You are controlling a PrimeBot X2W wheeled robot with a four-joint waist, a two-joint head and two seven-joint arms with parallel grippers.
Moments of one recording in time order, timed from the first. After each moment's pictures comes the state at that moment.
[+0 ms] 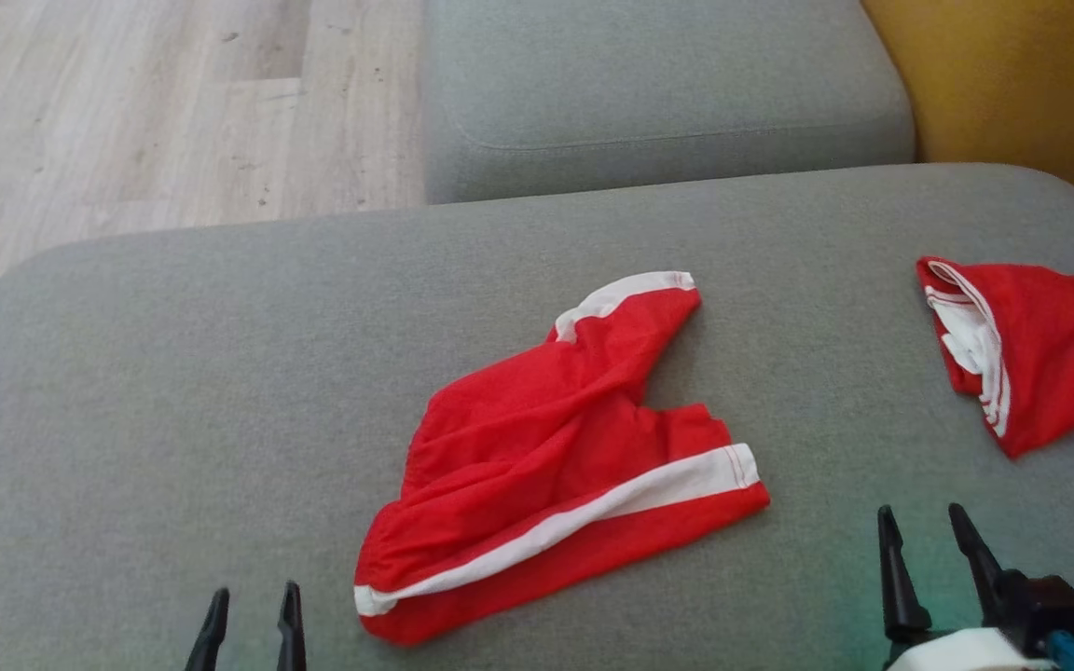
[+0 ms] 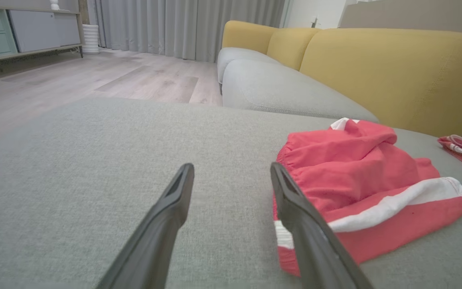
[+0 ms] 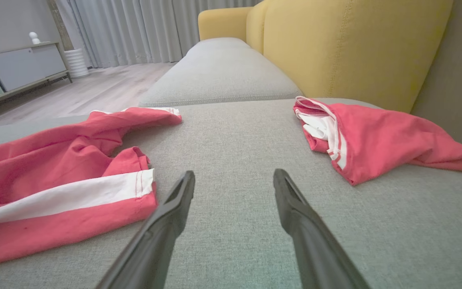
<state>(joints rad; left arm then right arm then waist) 0.27 0.07 -0.06 0.18 -0.23 -0.12 -0.25 0.13 -0.04 -0.06 0.34 0.05 0.12 -0.25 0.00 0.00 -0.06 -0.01</state>
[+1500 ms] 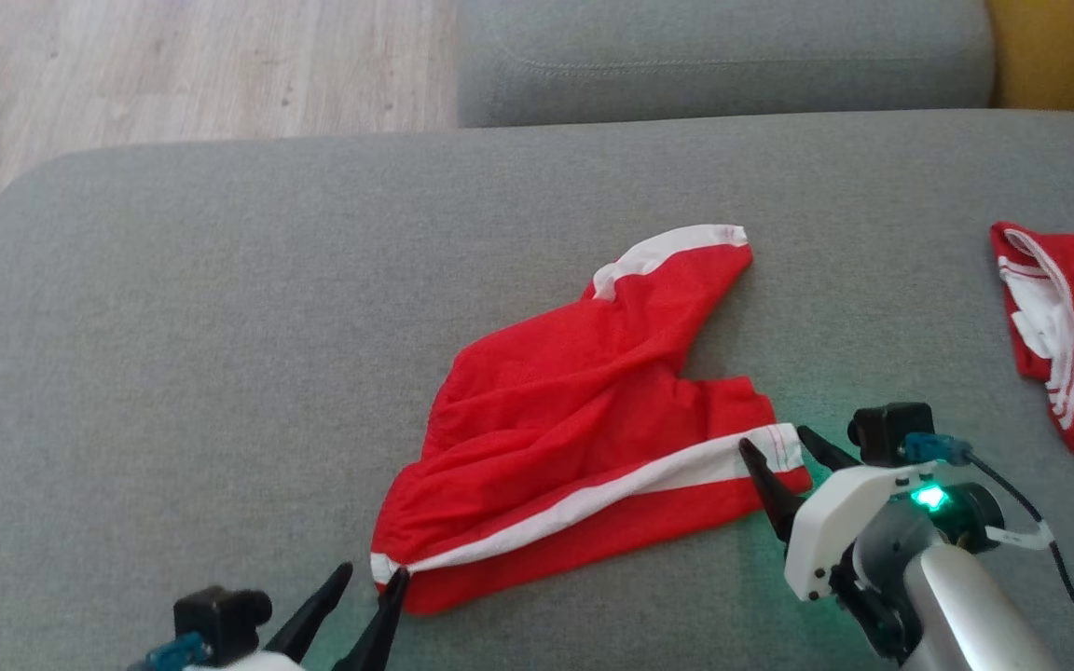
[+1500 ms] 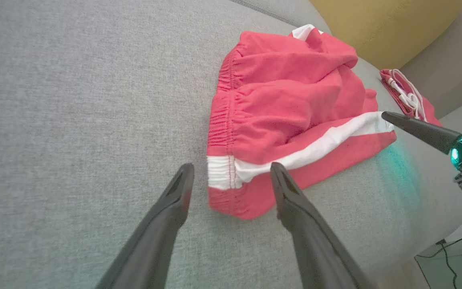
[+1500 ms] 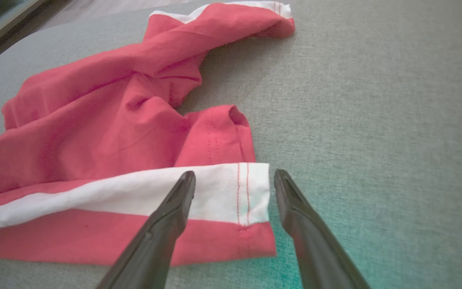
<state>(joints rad) 0.15 0.29 -0.39 0.07 -0.65 -0.13 0.17 -0.18 -0.13 0.25 0.44 0.29 0.12 0.25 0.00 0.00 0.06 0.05</state>
